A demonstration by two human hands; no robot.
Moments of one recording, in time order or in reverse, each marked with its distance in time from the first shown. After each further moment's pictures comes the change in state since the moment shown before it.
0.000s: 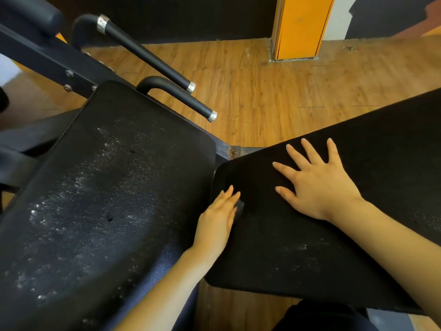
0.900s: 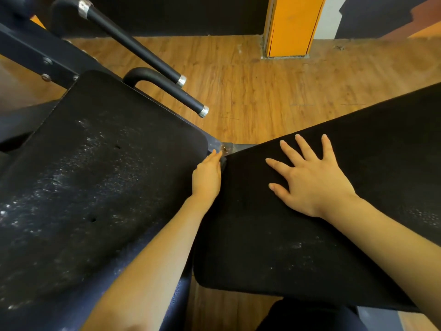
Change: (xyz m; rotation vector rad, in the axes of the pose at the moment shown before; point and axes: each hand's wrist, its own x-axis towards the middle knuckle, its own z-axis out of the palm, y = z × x) left_hand 0.108 -0.023 0.007 0.019 0.078 -0.214; right_hand 0.003 -0.001 0.000 -0.006 0.002 0.017
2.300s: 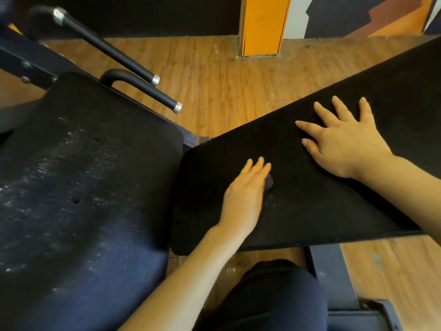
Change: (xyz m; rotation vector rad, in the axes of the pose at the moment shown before) left_hand -0.145 0.148 -0.003 -0.135 -0.068 0.397; right_hand -0.080 0.108 -0.023 -0.012 0.055 0.204
